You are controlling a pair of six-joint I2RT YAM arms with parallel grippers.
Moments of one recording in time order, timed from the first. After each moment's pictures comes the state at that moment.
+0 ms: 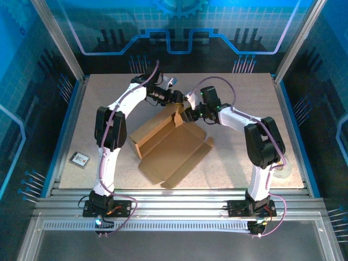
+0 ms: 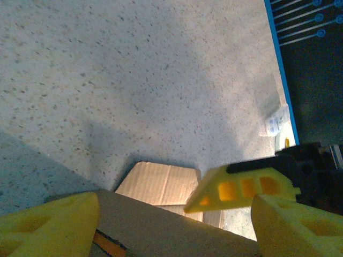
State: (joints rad) left arm -0.28 2.31 2.05 -0.79 0.81 -0.21; right arm 0.40 1.91 1.29 -0.13 -0.50 -0.17
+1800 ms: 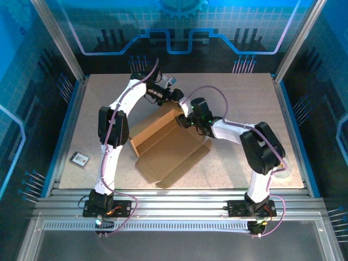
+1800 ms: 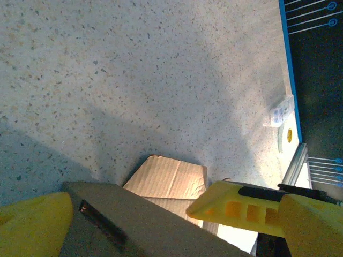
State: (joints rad) left arm -0.26 2.40 2.25 -1.00 0.80 -0.14; right arm 0.55 1.82 1.07 0.14 -0.13 -0.06
